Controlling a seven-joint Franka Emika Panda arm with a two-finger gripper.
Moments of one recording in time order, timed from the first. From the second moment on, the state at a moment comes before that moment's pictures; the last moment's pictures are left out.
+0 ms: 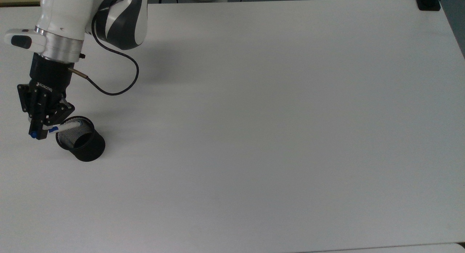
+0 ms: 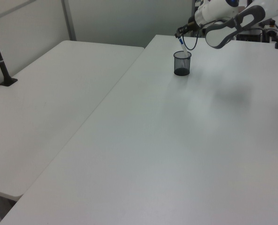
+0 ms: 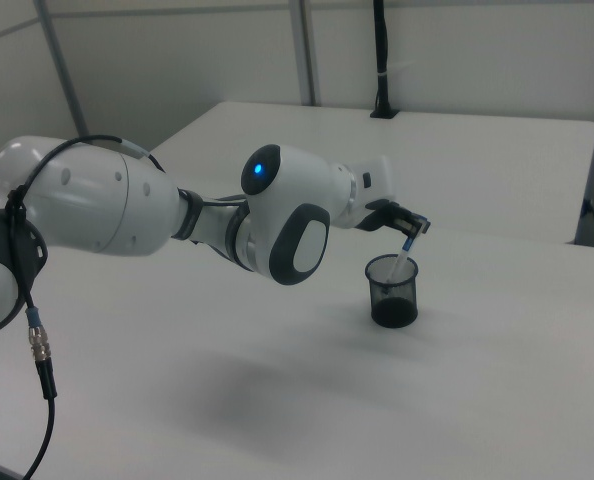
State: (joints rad) arm -0.22 0.48 -0.16 -1.74 -0.08 3.15 0.22
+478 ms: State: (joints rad) arm -0.20 0.51 -0.16 -1.74 -0.08 3.15 0.22
